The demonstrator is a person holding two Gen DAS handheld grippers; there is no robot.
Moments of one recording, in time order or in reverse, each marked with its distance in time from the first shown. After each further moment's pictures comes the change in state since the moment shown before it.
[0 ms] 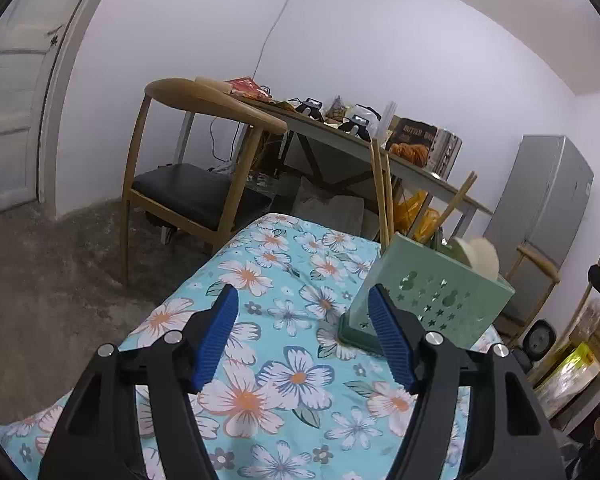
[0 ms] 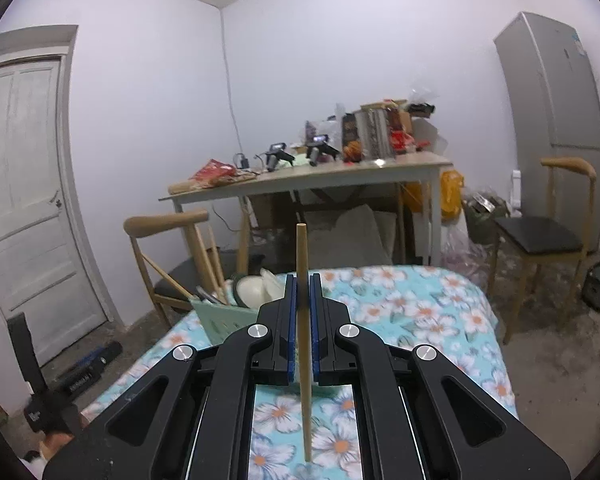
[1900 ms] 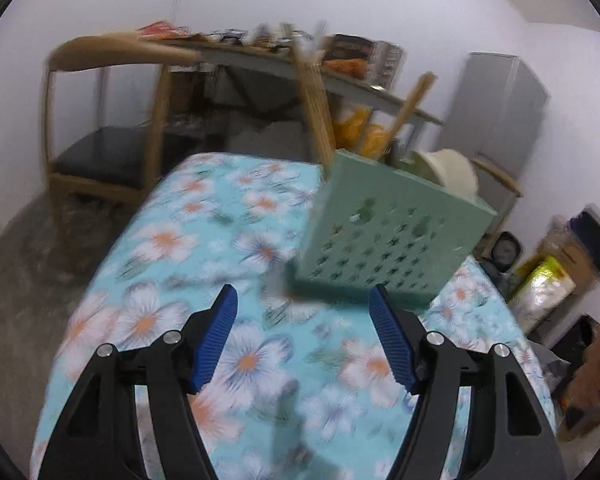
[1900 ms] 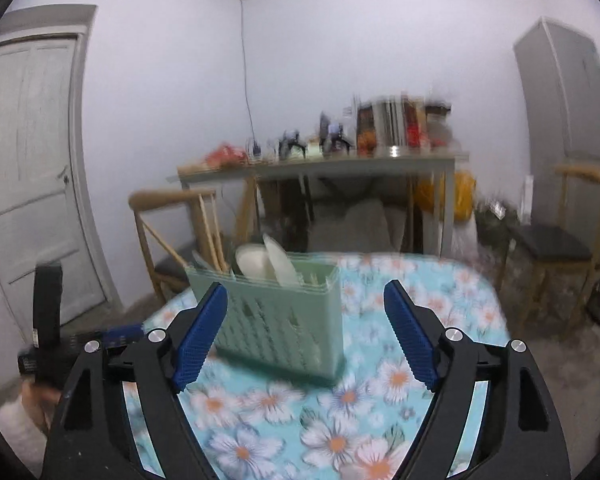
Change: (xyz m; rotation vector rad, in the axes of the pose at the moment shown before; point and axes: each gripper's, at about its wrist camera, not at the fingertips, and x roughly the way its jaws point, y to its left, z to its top) left arm 0.072 -0.029 -0.002 0.199 0.287 -0.227; right arm 0.031 -0.018 -0.044 -0.053 0.081 0.044
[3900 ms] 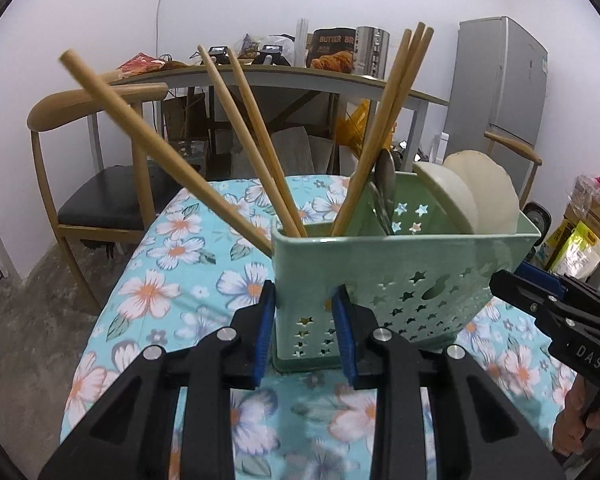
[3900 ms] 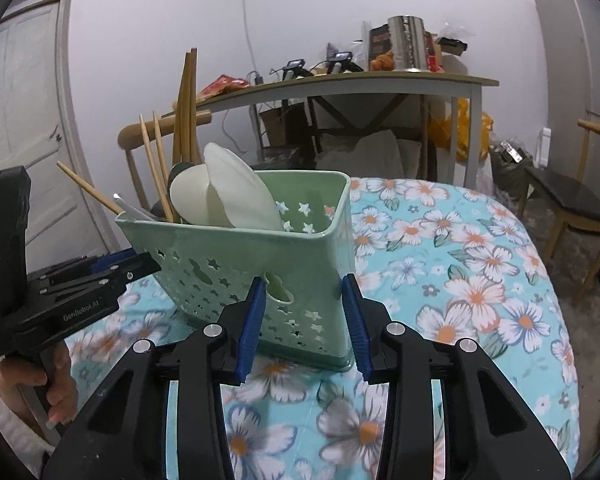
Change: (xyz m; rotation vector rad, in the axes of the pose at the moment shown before) left arm 0.027 -0.048 0.019 0.149 -0.008 0.157; right arm 0.063 0.015 -0.026 -0.004 0.206 0.009
